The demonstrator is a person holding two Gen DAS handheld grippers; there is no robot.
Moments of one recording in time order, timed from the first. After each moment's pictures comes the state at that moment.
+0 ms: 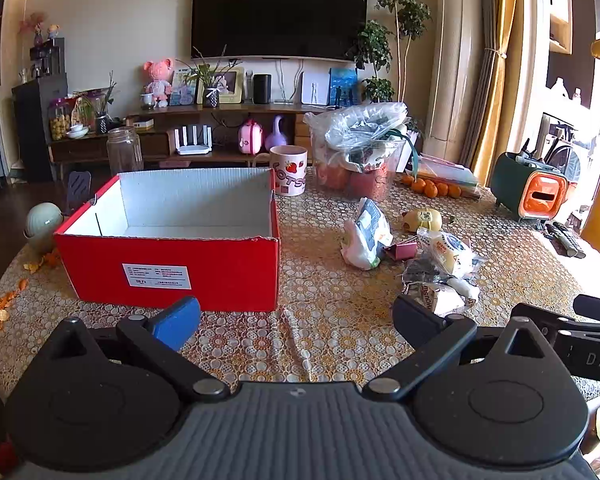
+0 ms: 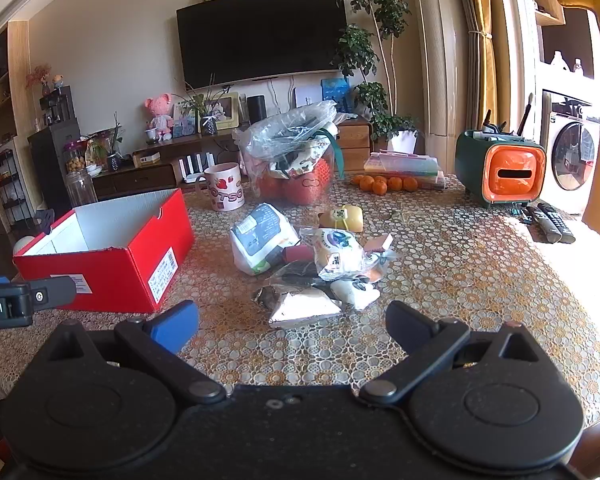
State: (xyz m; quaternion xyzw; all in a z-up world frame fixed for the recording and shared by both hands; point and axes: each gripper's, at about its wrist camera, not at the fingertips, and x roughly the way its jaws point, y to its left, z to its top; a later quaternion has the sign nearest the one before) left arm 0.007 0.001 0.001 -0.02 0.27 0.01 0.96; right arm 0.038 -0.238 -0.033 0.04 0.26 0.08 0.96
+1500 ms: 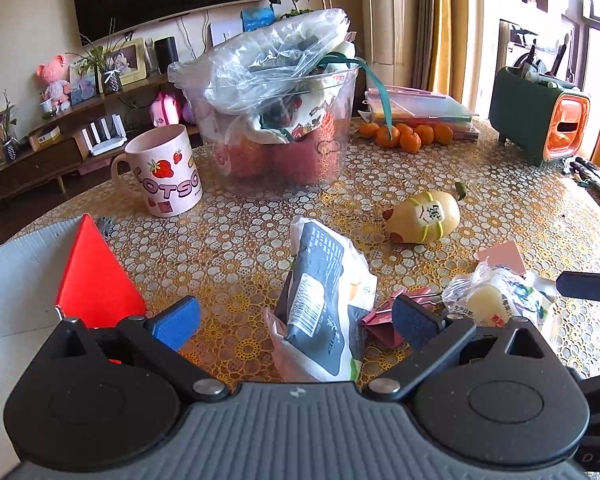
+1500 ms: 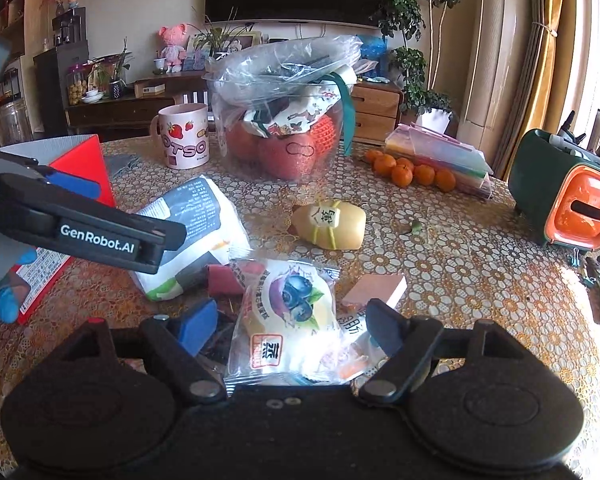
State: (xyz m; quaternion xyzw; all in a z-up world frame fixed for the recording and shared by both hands) left arm 0.292 -0.079 -0.073 0.07 0.35 -0.08 0.93; right arm 0.241 -0.255 -0.095 -0.05 0.33 0.12 0.94
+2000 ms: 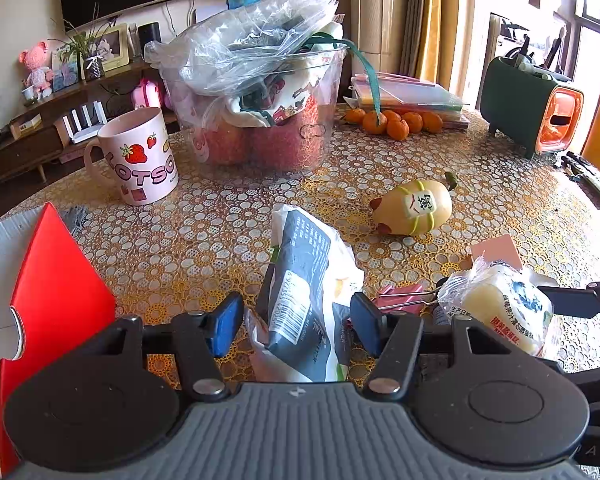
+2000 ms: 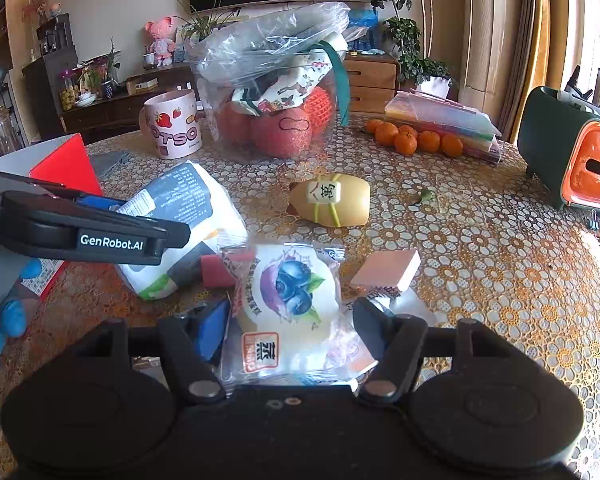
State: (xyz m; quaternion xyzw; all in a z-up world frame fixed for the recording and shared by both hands) left arm 0.303 -0.084 -0.085 0.06 0.37 -0.11 0.92; right arm 0.256 -0.261 -0.106 -0.02 0.36 0.12 0.93
